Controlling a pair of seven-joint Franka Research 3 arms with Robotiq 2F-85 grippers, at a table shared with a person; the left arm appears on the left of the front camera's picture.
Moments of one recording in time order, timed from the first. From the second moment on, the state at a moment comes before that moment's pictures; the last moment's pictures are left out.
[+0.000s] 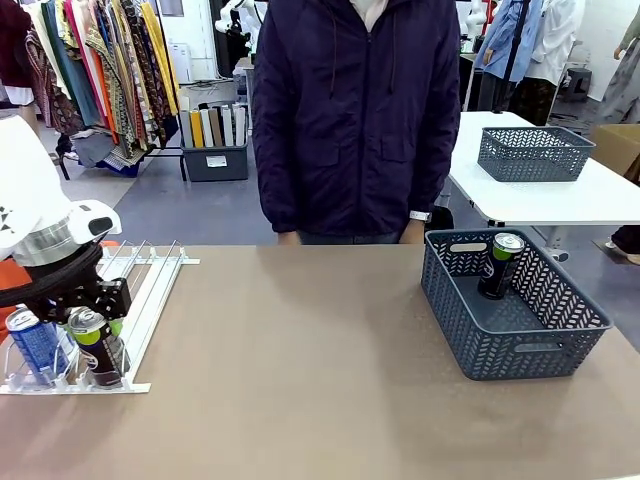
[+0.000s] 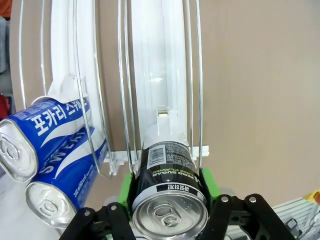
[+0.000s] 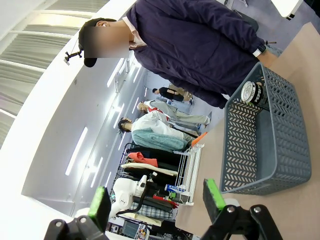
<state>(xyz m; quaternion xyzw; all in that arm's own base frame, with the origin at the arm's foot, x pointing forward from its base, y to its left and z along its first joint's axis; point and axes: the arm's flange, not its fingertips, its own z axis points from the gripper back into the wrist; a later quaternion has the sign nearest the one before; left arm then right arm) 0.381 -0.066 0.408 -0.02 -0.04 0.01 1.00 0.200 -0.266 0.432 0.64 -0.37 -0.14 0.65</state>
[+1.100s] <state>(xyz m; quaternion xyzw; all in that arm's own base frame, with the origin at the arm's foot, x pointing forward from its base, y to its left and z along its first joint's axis) 0.370 -0.061 0.598 -0.05 -0.16 0.05 0.99 0.200 -0.266 0.432 0.64 -0.37 -0.14 0.65</state>
